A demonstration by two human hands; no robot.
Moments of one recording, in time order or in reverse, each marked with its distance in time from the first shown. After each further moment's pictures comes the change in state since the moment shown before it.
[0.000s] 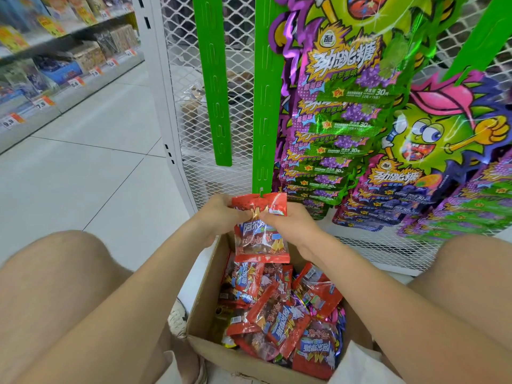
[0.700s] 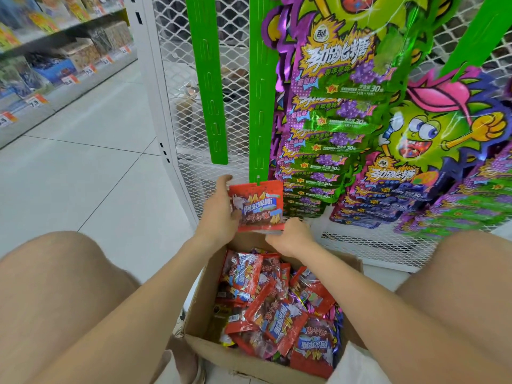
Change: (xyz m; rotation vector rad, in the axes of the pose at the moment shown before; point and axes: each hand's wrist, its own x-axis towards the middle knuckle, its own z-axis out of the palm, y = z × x) left_hand 0.023 -0.032 0.019 0.271 0.269 0.371; right_hand 0.013 0.036 -0.002 -0.675 0.050 0.125
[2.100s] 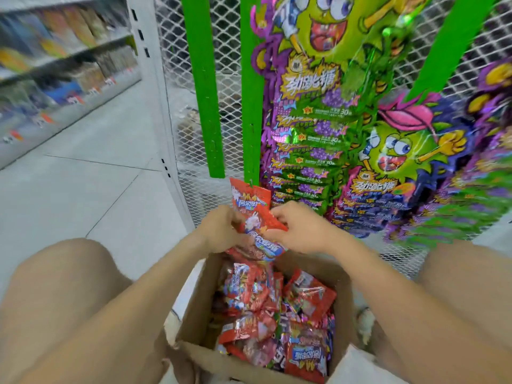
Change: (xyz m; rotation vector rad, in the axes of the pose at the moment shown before) left_hand -0.013 0.025 -0.030 0.092 -0.354 0.002; right_hand -0.046 -0.018 -0.080 -0.095 -0.019 -0.555
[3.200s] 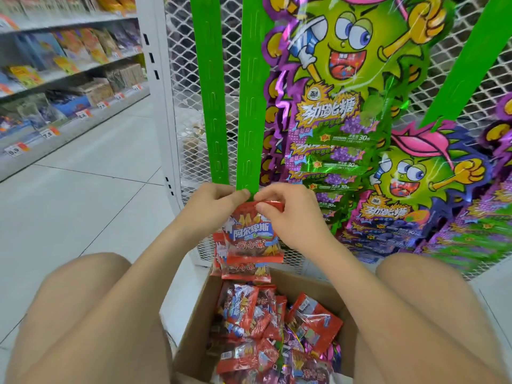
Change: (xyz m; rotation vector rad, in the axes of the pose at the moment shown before) left_hand -0.007 0.069 -0.070 -0.245 0.242 -0.012; right_hand 0.029 -0.057 -0.027 0.157 0.491 -0.075
